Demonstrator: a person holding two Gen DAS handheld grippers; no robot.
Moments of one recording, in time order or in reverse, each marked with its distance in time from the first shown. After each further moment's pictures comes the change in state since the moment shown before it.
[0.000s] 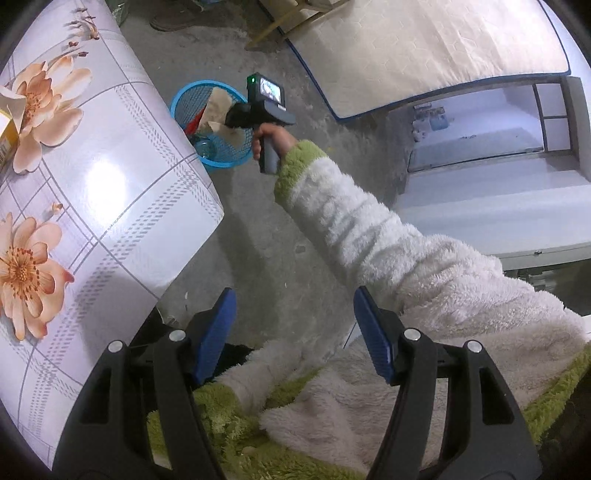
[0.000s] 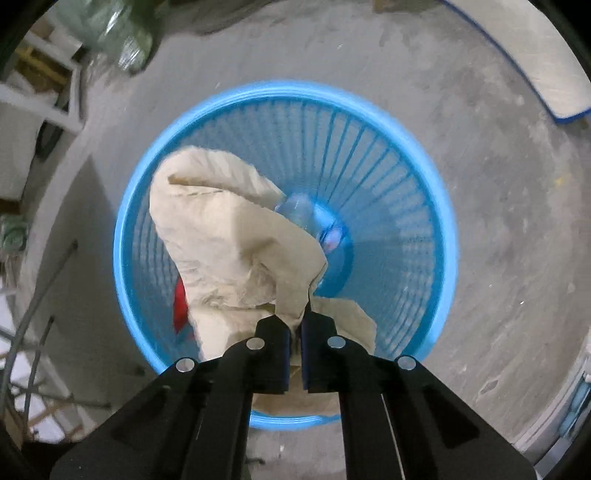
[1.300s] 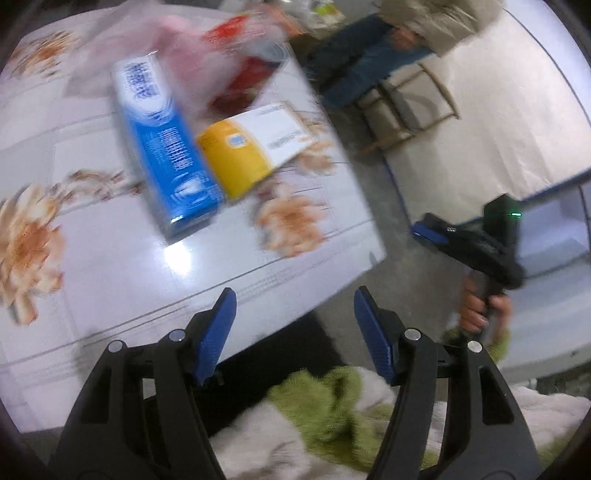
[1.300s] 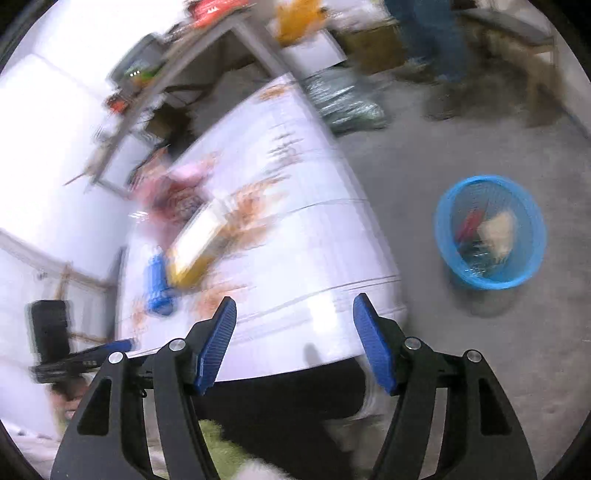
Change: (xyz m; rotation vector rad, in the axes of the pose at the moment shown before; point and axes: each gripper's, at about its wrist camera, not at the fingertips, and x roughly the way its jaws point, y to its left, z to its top) left arm -0.165 0.102 -0.164 -0.270 -0.489 0.287; right arm -0.309 0.140 -0.274 -0.435 -0.179 0.680
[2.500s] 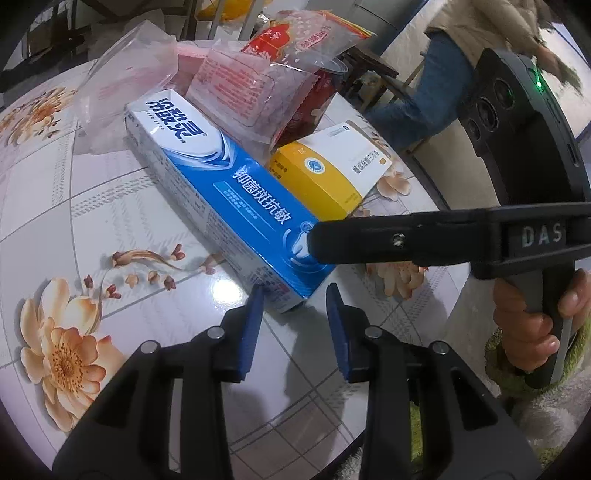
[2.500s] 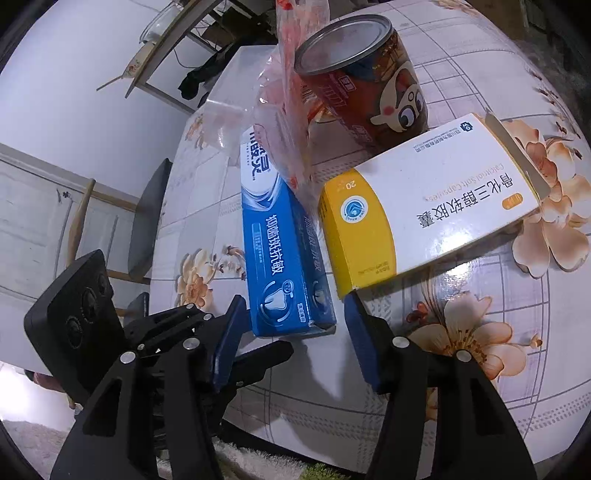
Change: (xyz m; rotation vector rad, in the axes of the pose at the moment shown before) left arm 0.040 0.047 0.042 0.224 -0.088 0.150; right arm 0.180 0.153 0.010 -0.181 0.266 0.048
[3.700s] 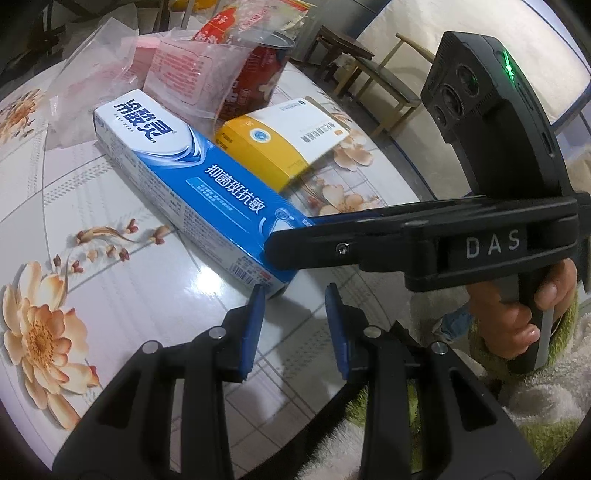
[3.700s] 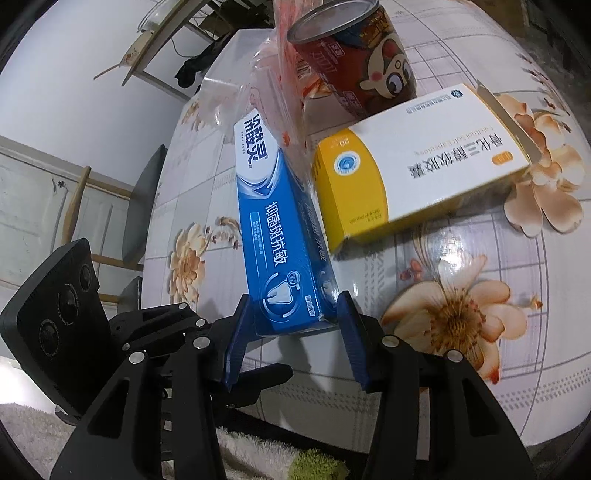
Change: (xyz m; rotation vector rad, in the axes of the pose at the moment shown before) left arm 0.009 -0.031 -0.015 0.051 0.060 -0.078; right arm 0.000 0.002 -0.021 -0.013 0.037 -0.015
